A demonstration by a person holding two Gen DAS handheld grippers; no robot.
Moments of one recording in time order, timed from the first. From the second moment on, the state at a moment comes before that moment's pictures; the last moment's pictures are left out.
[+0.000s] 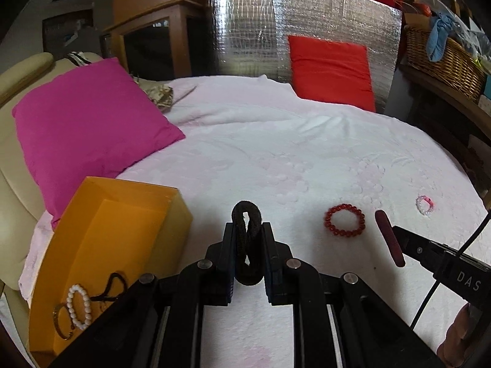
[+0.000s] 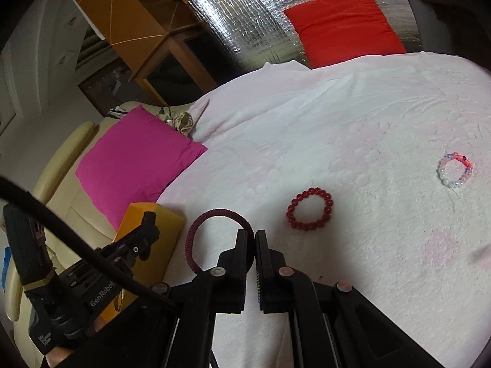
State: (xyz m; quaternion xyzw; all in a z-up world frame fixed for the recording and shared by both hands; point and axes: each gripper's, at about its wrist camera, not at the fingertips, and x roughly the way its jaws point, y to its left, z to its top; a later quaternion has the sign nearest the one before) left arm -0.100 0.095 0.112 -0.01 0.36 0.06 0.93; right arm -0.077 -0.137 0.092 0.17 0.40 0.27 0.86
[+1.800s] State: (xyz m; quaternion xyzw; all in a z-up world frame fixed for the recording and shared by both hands) left arm -0.130 0.280 0.081 -0.18 0.37 0.32 0.85; right arm -0.047 0.081 0.104 0.11 0.40 0.41 0.81
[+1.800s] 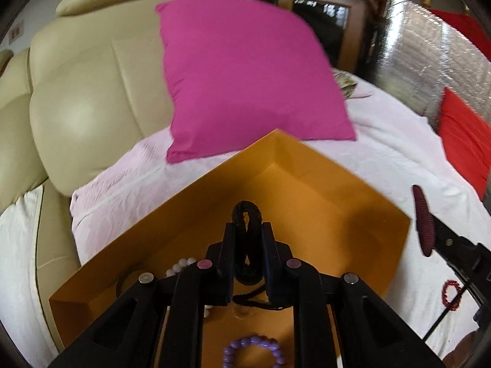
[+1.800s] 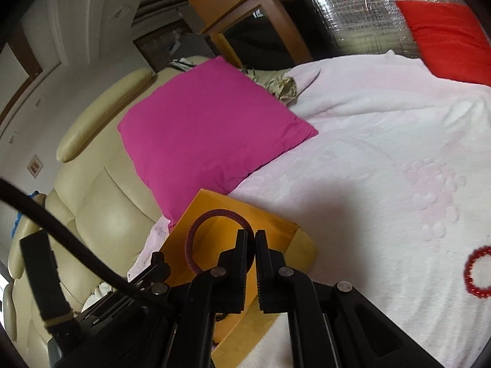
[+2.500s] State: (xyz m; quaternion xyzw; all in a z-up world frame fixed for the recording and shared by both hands) left arm -0.120 0.241 0.099 -0.09 0.35 0.35 0.87; right arm -0.032 0.020 0.109 0.15 0.40 0.36 0.83
